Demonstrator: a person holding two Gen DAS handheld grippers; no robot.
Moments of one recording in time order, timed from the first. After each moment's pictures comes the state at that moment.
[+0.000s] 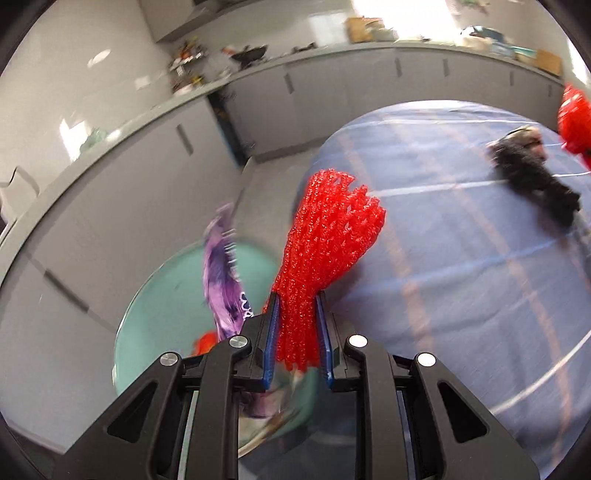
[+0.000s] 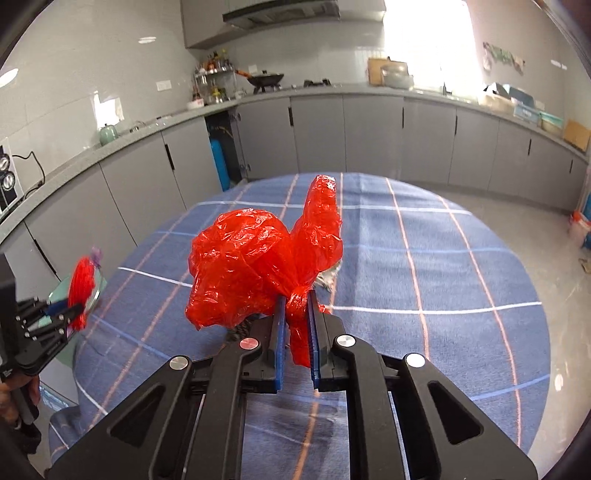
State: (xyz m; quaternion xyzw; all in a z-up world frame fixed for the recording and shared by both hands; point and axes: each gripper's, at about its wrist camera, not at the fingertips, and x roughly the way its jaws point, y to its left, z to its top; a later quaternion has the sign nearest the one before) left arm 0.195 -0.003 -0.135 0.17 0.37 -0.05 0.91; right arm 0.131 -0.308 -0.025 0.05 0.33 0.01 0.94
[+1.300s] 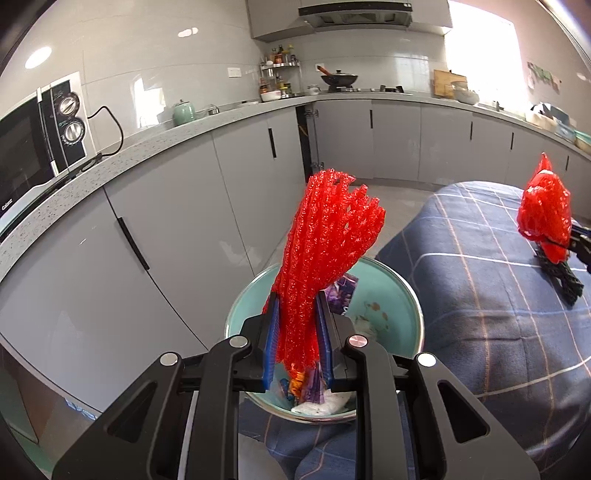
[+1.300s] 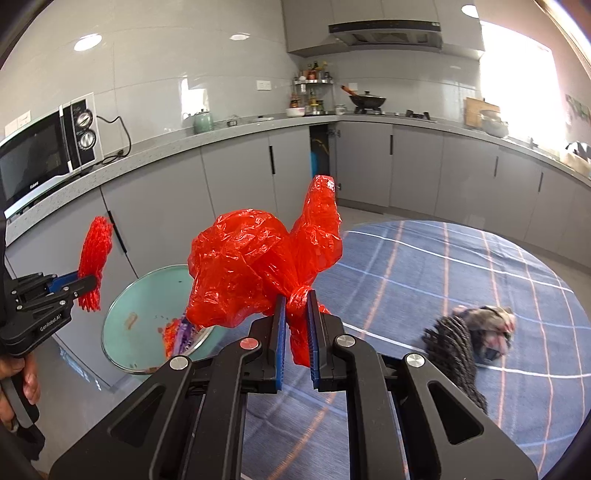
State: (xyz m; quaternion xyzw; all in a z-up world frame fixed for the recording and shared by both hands) left arm 0.145 0.100 -0.065 0.06 0.32 0.04 0.95; right arm 0.166 -0.145 -0.009 -0.01 0.29 0.16 0.94
